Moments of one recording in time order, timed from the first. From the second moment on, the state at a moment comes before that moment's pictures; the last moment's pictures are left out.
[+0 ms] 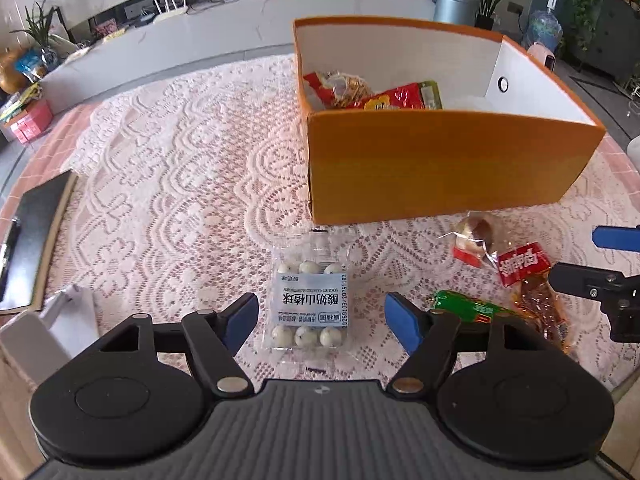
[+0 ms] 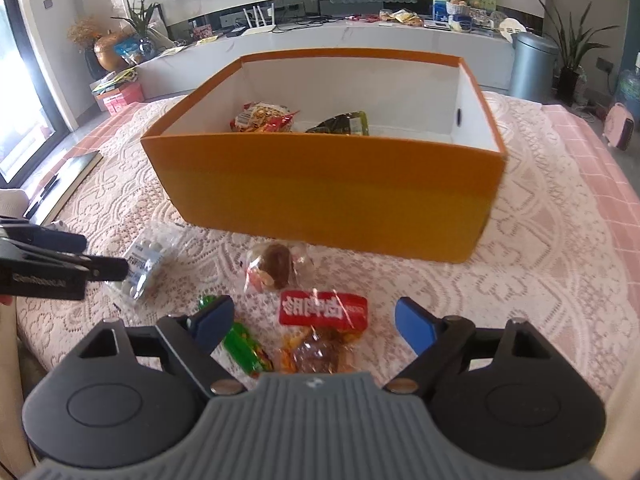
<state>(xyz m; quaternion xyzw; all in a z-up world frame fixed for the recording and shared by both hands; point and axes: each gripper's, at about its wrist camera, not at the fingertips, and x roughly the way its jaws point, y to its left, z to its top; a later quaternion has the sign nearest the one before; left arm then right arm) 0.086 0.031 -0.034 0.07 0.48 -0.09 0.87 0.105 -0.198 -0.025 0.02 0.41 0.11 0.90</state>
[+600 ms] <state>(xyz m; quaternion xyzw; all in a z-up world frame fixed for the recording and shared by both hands) 0.115 0.035 -0.070 0.07 0.50 -0.11 0.86 0.155 -0.156 -0.053 -0.01 0.42 0.15 0.90</state>
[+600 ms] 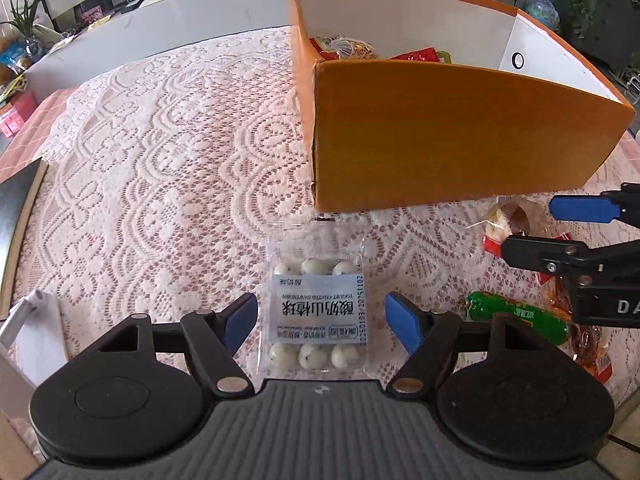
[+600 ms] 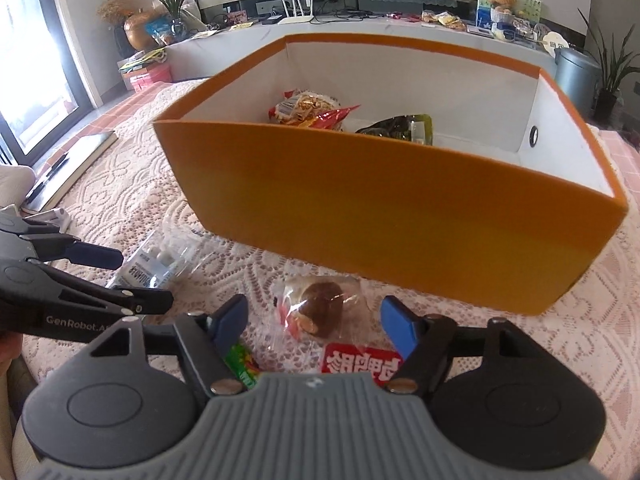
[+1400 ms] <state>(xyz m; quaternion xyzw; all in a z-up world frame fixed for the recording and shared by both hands) 0.116 0.033 -0.073 0.05 0.49 -0.09 0.86 0.161 -0.155 -0.066 0.00 0.41 0.16 0.90</state>
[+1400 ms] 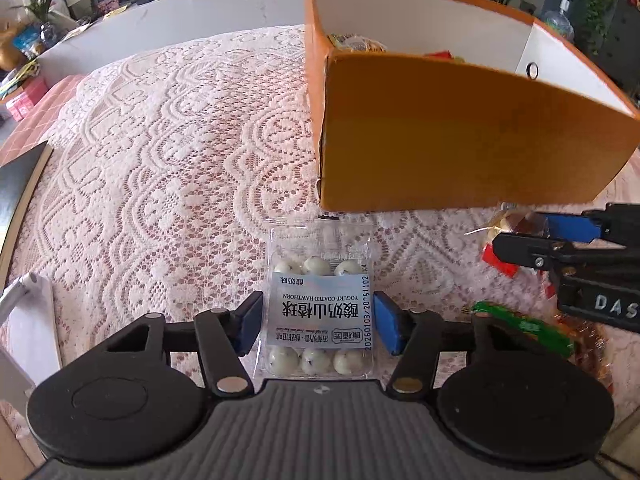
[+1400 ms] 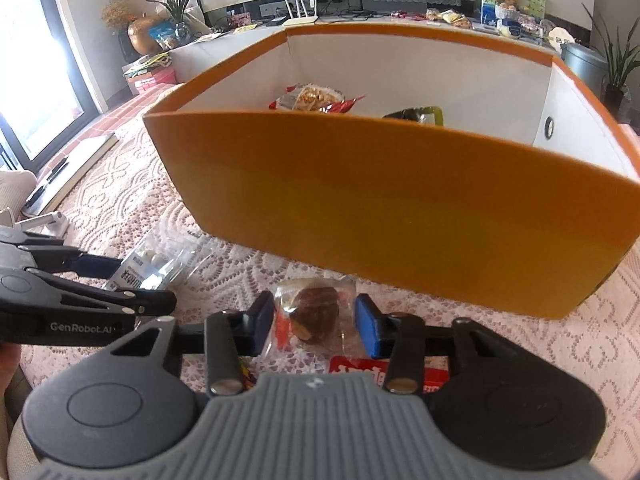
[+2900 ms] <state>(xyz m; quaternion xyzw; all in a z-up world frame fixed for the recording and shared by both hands) 0.122 -0.025 0.083 0.04 0.39 -0.16 0.91 0.138 -0.187 0.110 -0.07 0.30 0.16 0.94</state>
